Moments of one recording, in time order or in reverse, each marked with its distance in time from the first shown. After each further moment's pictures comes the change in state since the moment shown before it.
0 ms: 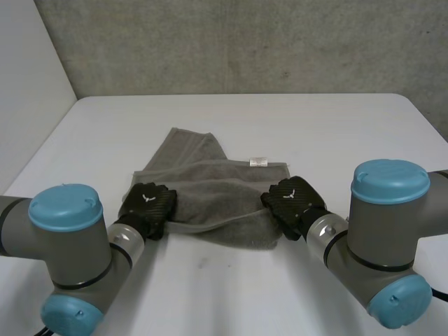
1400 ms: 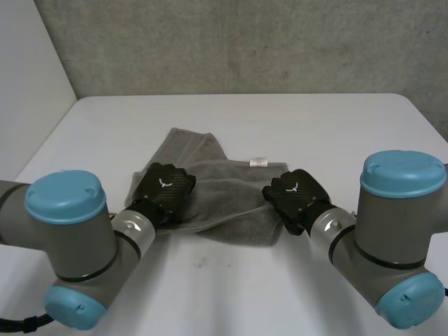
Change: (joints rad) left arm -0.052 0.040 0.069 -0.032 0.050 0.114; right arm -0.001 -0.054 0.003 0.035 0.000 0.003; left_hand -0.478 -0.484 -0.482 -0.479 -0.478; right_hand 0.000 0.000 0.000 0.000 -0.002
